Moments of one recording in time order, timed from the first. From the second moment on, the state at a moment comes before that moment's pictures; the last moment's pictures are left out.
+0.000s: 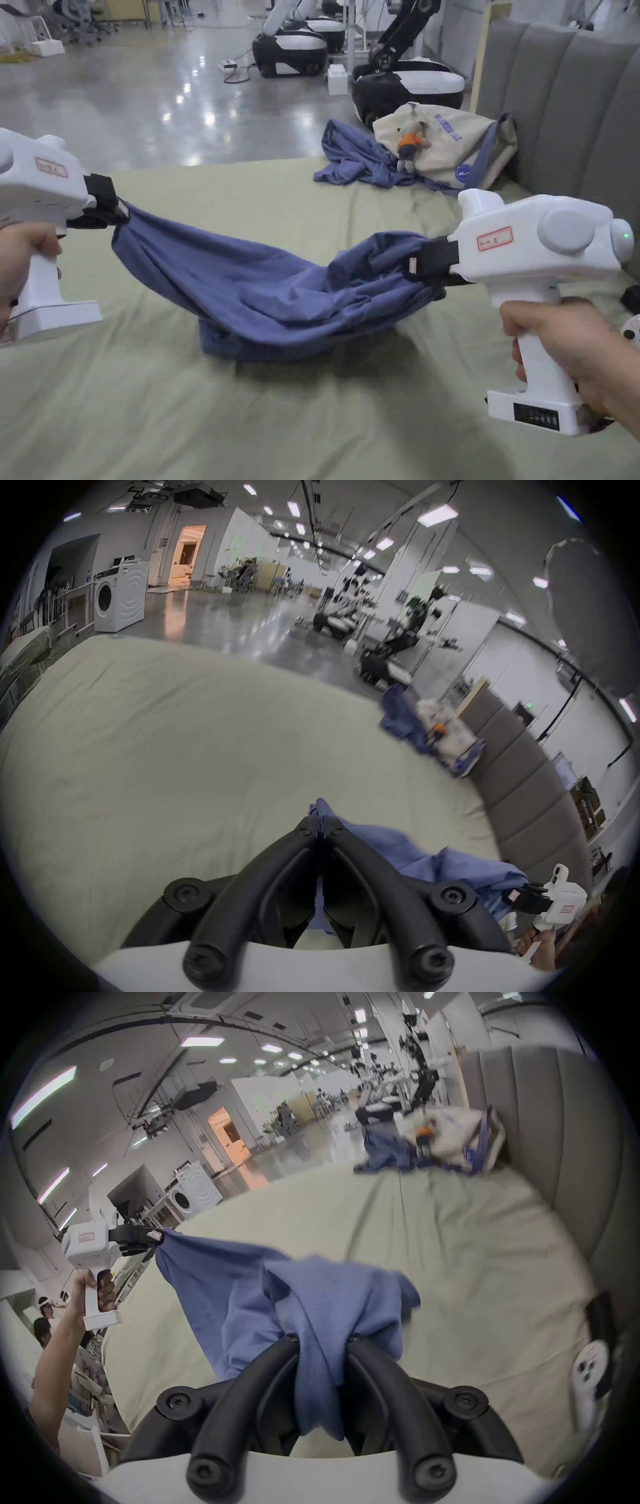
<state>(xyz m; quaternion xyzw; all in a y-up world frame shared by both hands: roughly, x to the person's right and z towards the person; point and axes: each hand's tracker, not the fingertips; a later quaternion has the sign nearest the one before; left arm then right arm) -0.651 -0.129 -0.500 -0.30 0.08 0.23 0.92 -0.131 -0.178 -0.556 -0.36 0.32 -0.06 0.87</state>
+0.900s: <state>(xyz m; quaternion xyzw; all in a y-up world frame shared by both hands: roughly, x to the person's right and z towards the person) -0.593 0.208 -0.385 -0.07 0.07 0.17 0.98 -0.168 0.185 -0.535 -0.16 0.30 0.05 0.94</state>
